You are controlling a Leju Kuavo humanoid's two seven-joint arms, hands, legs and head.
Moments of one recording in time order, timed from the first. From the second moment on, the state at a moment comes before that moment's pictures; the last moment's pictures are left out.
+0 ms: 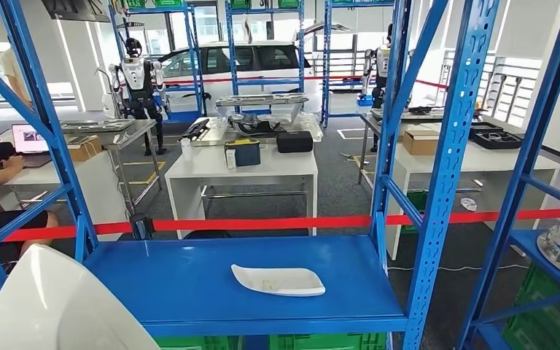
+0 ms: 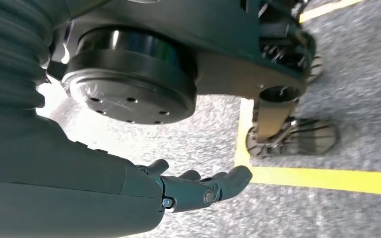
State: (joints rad) left arm -0.10 0.09 -0.02 -1.70 0.50 -0.86 -0.55; right arm -0.09 -0.01 0.85 -0.15 -0.83 -0.08 0.08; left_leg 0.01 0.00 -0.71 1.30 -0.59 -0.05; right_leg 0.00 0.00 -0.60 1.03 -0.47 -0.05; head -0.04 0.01
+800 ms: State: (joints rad) left arm -0.08 0.10 0.00 -1.73 0.49 -0.86 -0.57; right arm -0.08 0.00 0.87 -0.15 -0.83 -0.08 0.09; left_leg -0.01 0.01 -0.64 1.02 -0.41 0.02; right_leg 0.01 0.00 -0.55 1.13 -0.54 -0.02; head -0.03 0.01
